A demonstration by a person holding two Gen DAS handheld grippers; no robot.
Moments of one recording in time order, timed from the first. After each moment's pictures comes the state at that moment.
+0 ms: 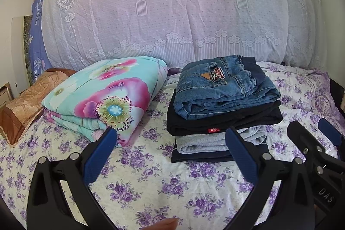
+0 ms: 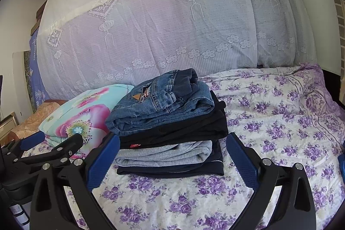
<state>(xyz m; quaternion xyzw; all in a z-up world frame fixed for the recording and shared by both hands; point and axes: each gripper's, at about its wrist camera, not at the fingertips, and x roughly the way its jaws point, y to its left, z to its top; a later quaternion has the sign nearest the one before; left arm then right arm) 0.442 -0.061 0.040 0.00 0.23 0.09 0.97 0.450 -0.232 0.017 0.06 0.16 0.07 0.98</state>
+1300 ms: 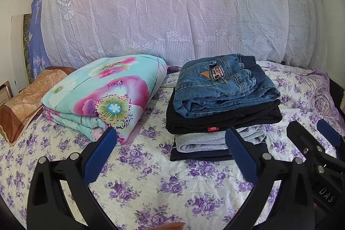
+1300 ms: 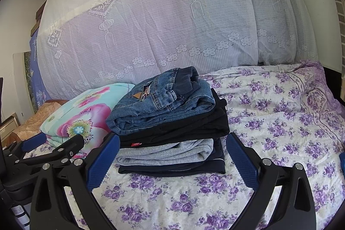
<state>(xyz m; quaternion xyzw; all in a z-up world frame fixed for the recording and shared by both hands) 0.443 -0.061 0.039 0.00 0.23 0.08 0.97 0.451 -0.231 0.015 0.06 0.17 0.07 0.98</state>
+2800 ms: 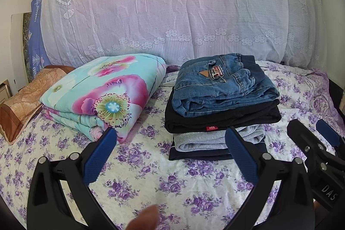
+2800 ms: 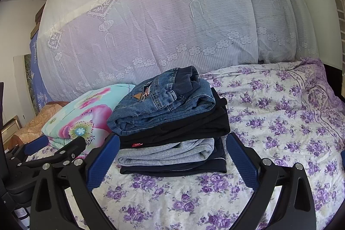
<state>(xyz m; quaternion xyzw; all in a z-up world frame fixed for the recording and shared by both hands) 0.445 -0.061 0.038 0.00 0.24 0.08 0.97 0.451 -0.229 0.015 0.07 0.17 0.08 0.98</state>
